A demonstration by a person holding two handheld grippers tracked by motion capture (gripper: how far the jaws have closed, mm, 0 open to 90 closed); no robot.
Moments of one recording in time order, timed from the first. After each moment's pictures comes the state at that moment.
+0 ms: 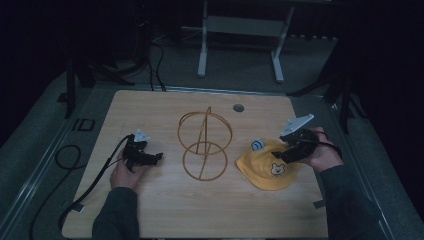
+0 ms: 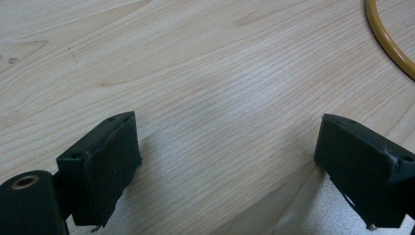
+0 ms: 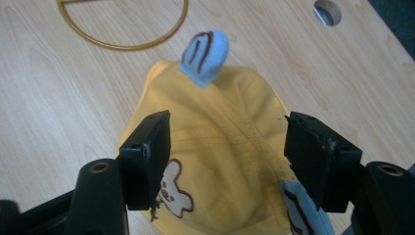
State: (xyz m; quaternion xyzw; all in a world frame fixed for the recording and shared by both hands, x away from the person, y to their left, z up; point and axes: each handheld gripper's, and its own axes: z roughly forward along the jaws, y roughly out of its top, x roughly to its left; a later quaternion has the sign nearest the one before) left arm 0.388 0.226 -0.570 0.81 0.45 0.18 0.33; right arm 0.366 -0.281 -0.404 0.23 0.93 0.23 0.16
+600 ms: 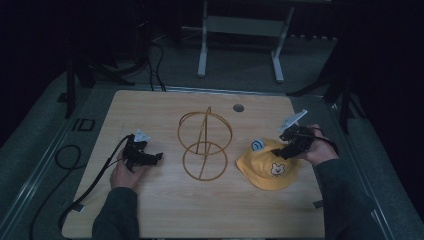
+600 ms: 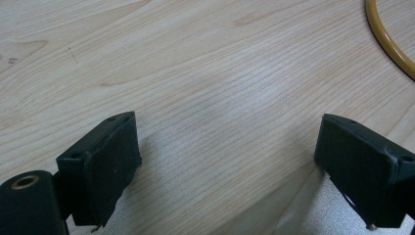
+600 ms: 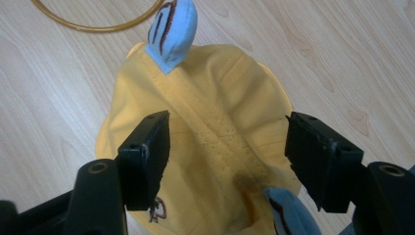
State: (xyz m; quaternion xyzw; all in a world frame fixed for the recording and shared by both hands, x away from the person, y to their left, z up) left arm 0.388 0.226 -0.570 0.81 0.45 0.18 0.34; right arm 0.391 -0.282 -0.420 0.25 0.94 0.20 0.13
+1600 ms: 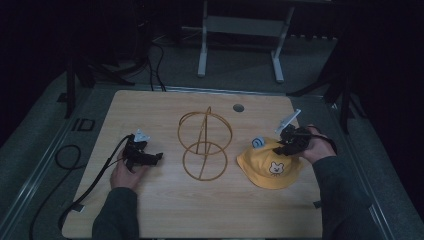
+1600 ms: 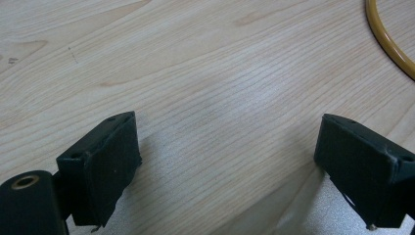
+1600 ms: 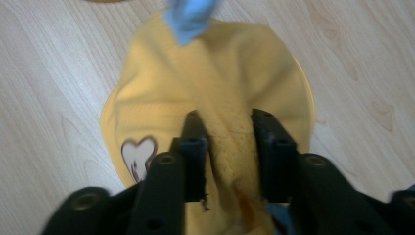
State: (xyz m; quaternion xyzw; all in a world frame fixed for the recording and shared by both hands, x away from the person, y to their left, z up) left arm 0.388 0.226 -0.571 0.81 0.45 0.18 0.34; right arm 0.401 -0.281 -0.428 0.23 0.95 0.16 0.10
